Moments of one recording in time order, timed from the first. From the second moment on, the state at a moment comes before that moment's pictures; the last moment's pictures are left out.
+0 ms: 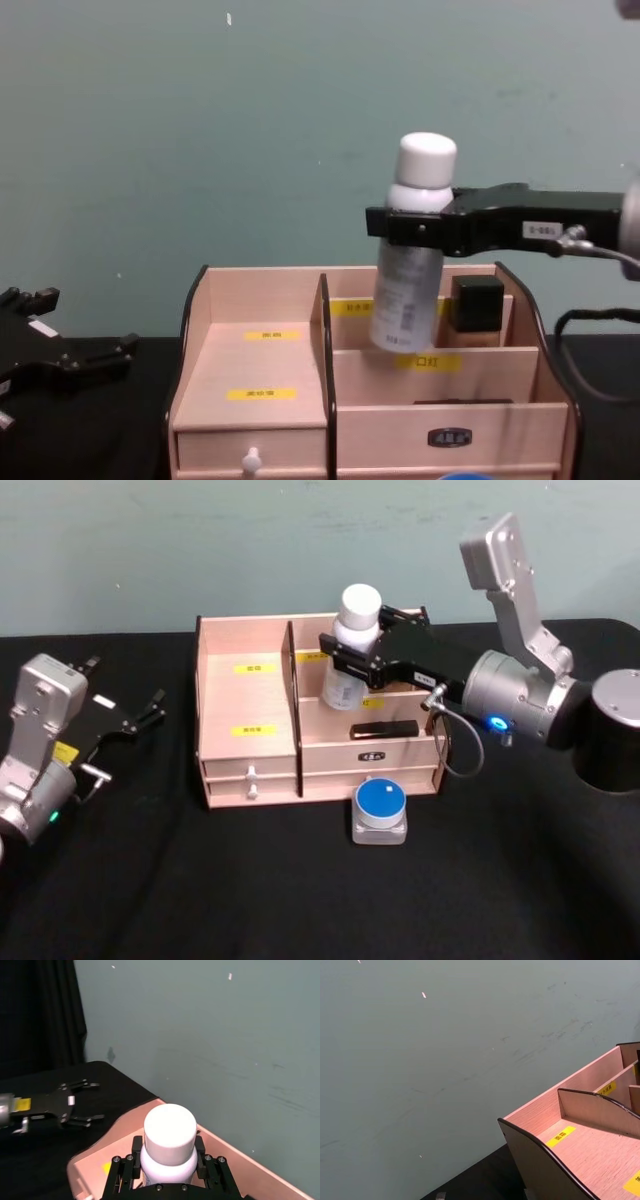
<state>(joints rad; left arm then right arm) -0.20 0.60 0.45 -1.41 -0.25 -0.12 0.03 0.41 0.45 -0.48 -1.56 0.44 0.22 0.44</state>
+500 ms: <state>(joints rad) -0.20 0.60 0.45 -1.41 -0.25 -0.12 0.03 0.50 0.36 -0.49 -1.39 0.43 0.18 0.44</state>
